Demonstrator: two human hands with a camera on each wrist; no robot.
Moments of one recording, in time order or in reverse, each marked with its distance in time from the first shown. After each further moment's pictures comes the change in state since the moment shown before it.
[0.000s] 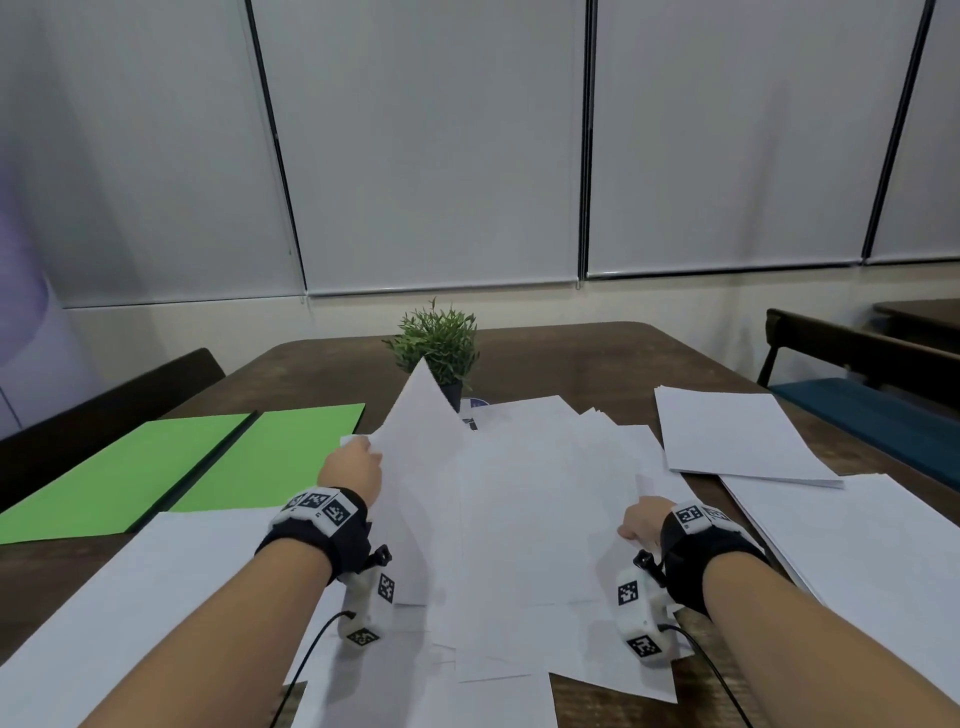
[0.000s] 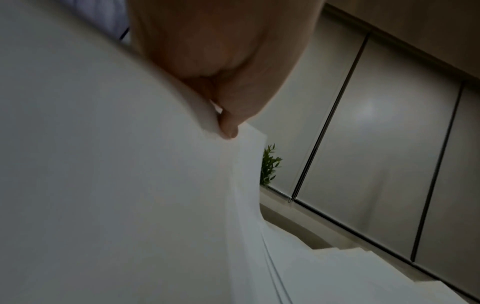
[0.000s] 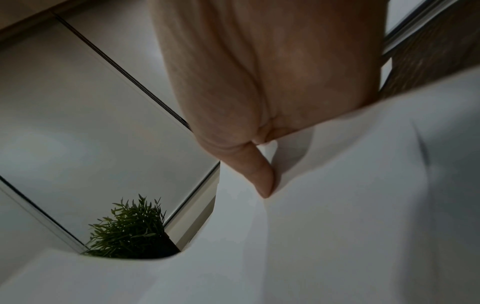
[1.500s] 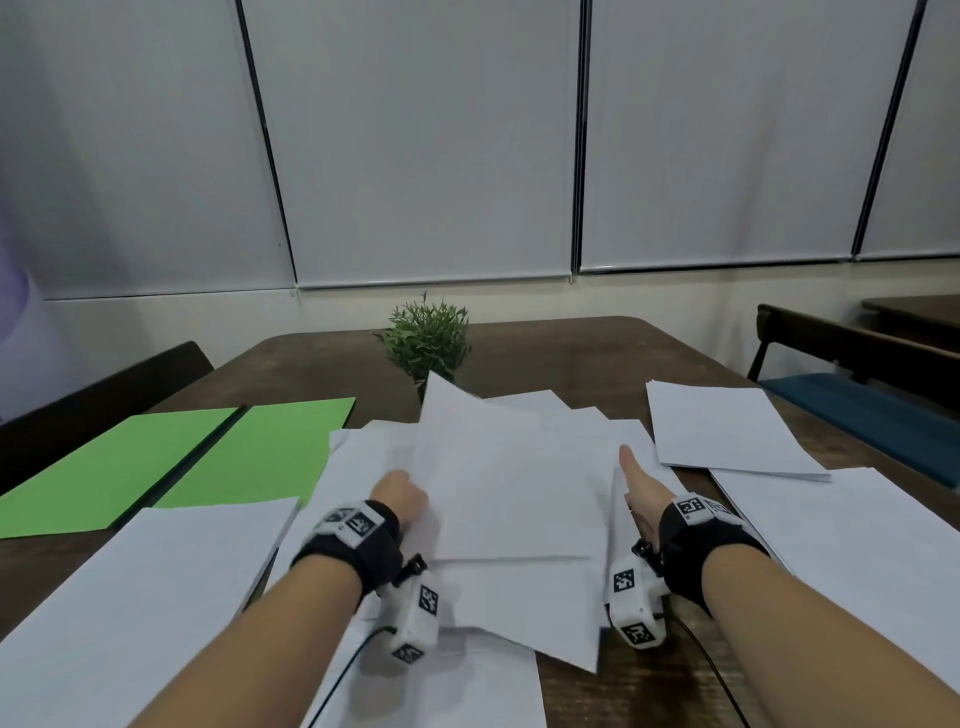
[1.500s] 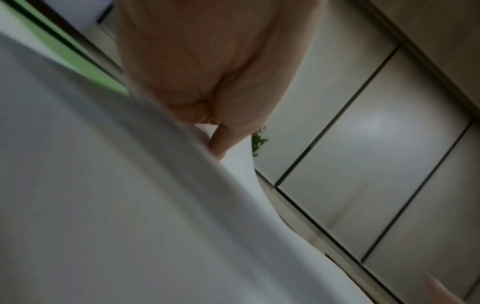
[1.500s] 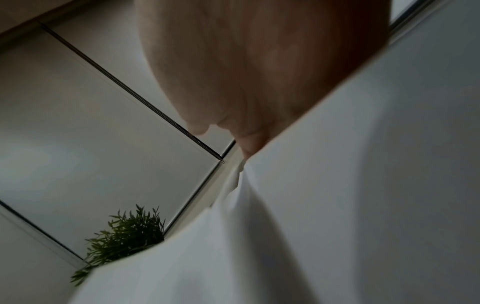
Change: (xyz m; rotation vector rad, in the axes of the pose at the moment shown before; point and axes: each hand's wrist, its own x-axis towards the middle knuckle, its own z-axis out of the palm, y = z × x) left_hand -0.030 0.034 0.038 -0.009 -0.373 -0.053; right_hand 0.062 0.038 0.015 0.665 -0.034 0.085
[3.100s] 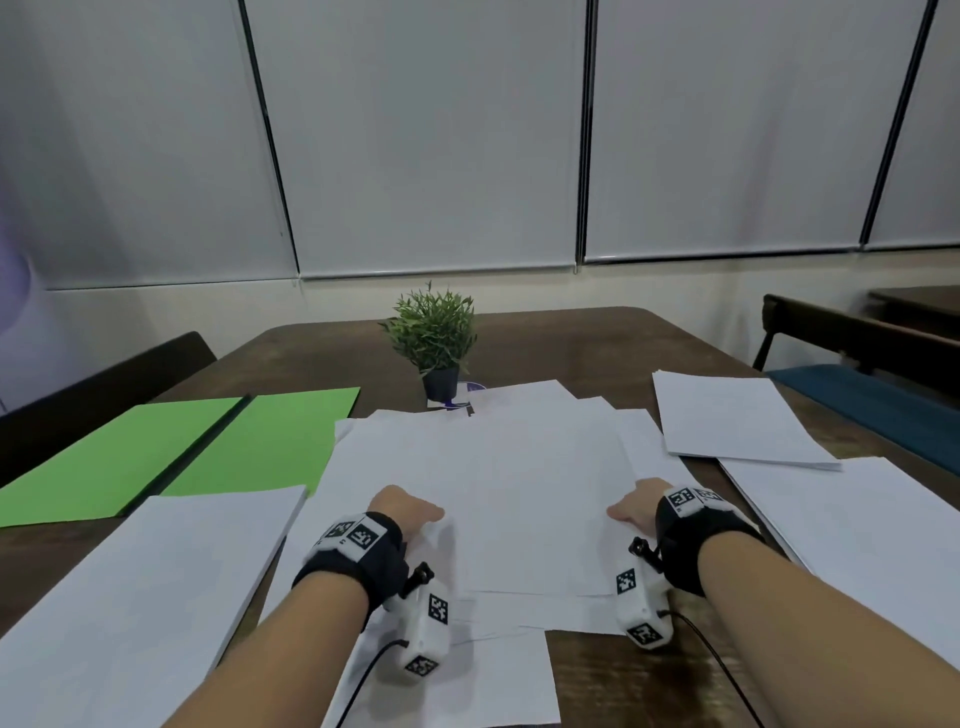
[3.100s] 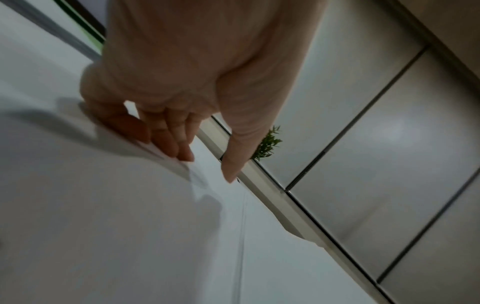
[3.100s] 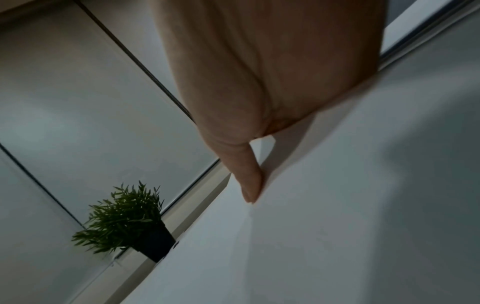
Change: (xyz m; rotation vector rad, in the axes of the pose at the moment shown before) left_hand -0.014 -0.017 0.011 -0.237 -0.095 -0.182; right_hand -0.069 -0.028 0.009 -0.640 0.101 -0.007
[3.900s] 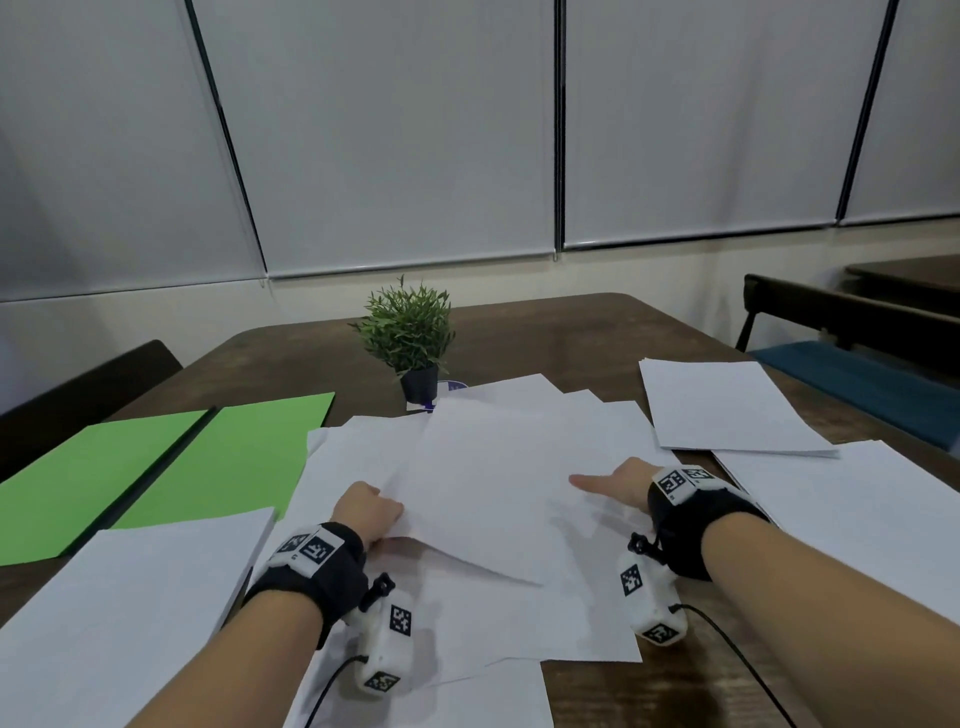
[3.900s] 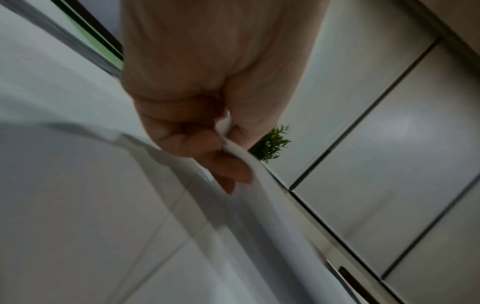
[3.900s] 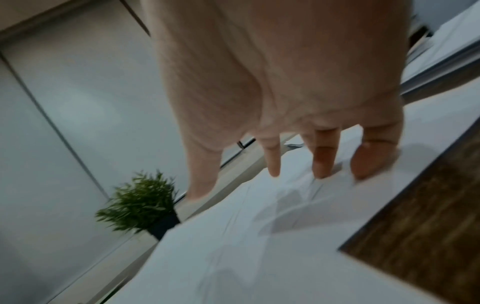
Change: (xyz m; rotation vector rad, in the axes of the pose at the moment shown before) left_hand 0.044 -0.004 -0.005 -0.191 0.050 0.009; right_hand 0.026 -0.011 -0.013 0.071 -0.030 -0.017
